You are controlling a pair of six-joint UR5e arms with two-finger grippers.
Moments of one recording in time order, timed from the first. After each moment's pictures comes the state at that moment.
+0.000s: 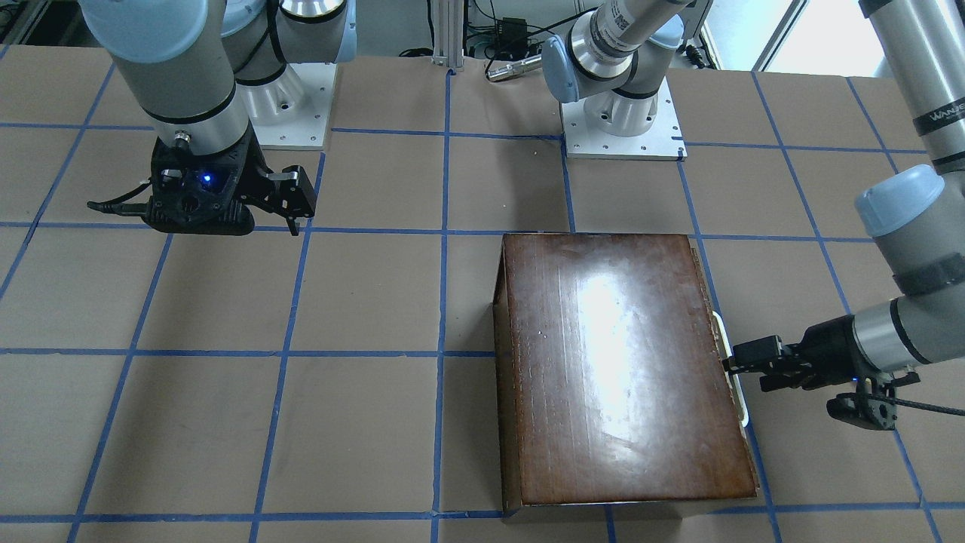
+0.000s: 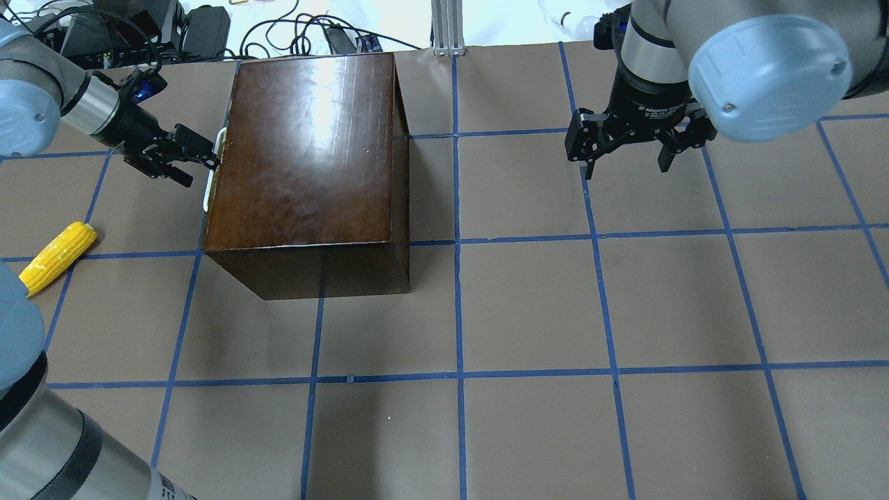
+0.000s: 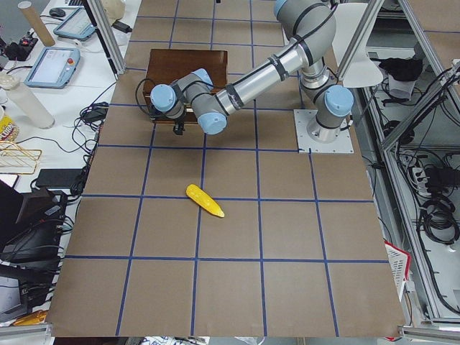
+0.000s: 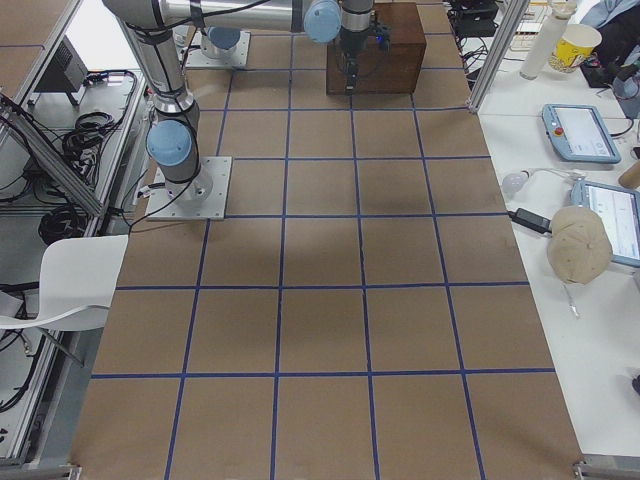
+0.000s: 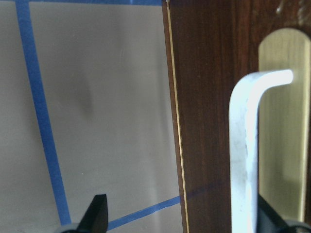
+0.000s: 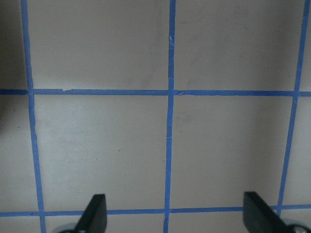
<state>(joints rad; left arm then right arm) -1.13 -2.06 -1.49 -1.41 1.19 0.58 1.65 -1.48 1.58 -1.63 -1.63 0.06</state>
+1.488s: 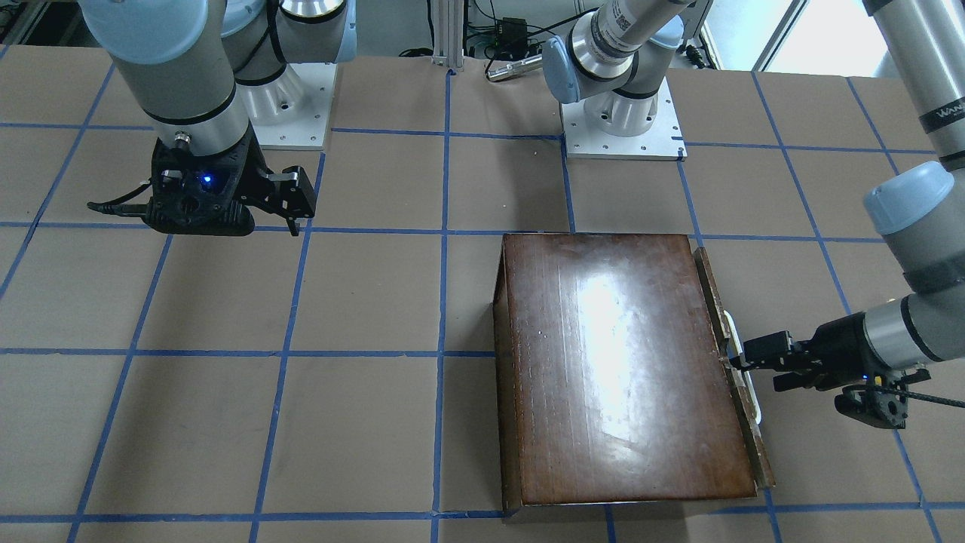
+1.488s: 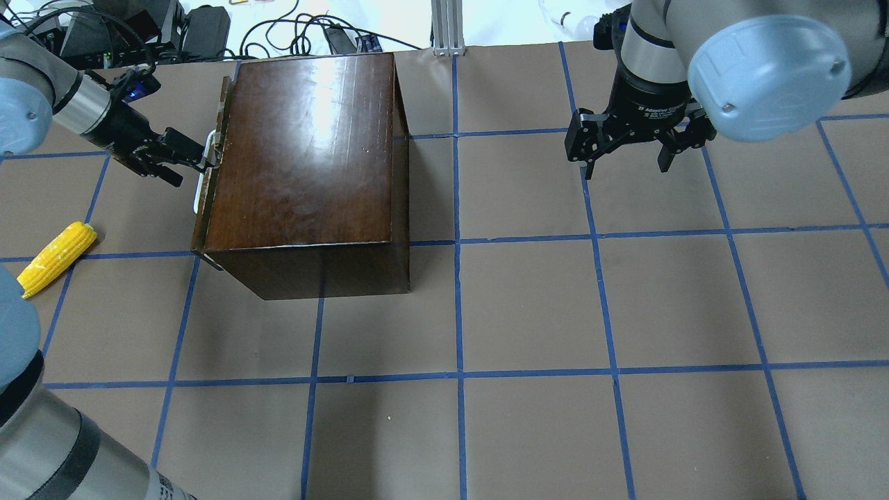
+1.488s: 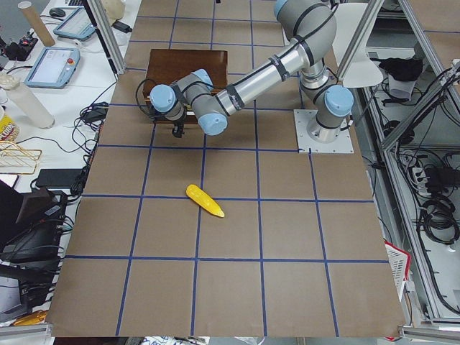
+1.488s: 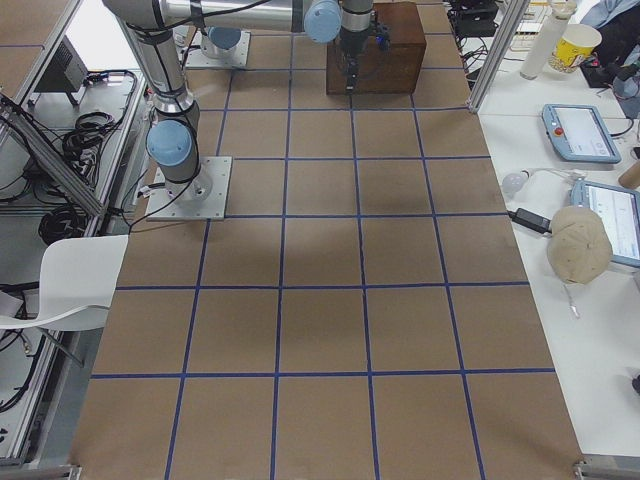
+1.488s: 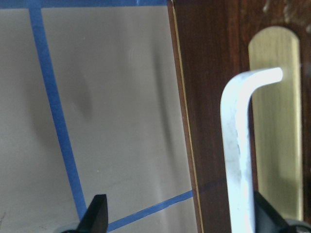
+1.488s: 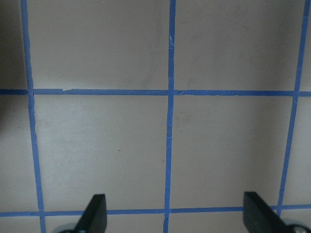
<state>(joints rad) -1.12 -2.06 -1.49 -1.41 1.23 0.65 1.65 -1.48 1.58 -1.63 -1.63 0.06</state>
